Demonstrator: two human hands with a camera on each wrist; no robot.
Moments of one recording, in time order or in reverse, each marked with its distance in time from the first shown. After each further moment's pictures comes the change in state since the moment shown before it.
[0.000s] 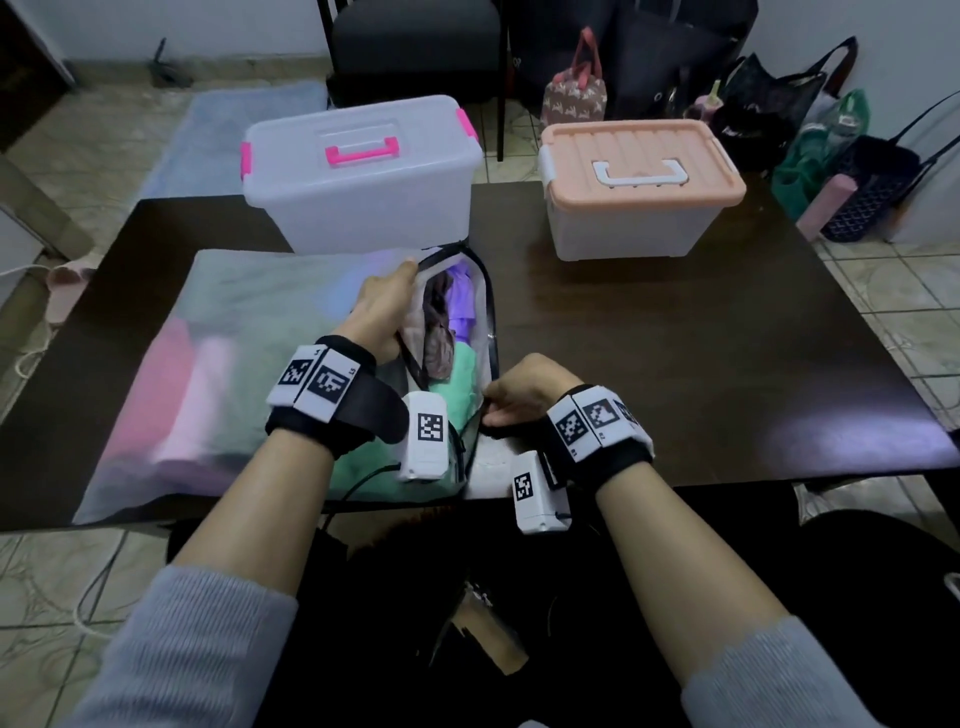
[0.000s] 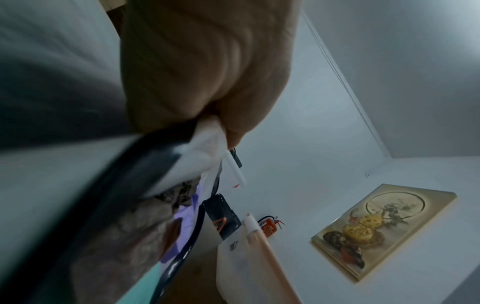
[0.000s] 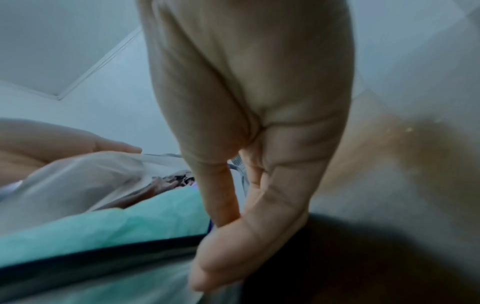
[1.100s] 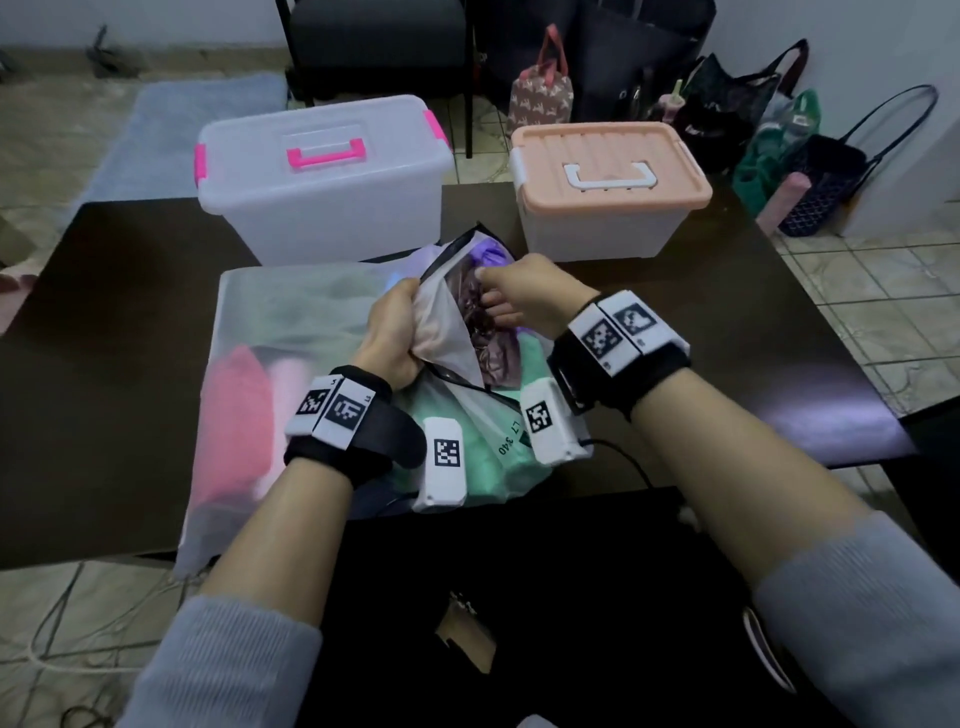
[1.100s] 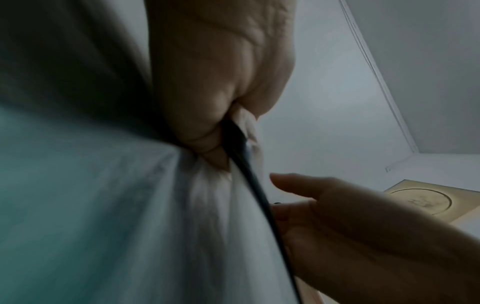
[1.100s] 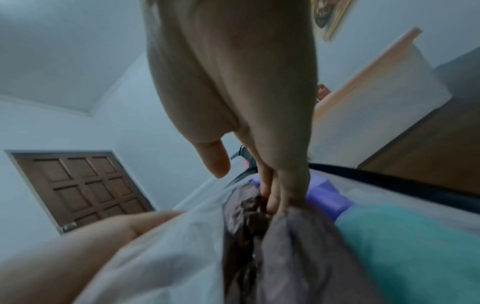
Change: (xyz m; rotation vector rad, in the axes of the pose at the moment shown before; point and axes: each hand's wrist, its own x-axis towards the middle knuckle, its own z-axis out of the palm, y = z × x) left_hand -0.003 -0.014 0.033 -0.275 -0.115 -0.044; right_hand -0.034 -0.073 -0.043 0.051 0.163 -0.291
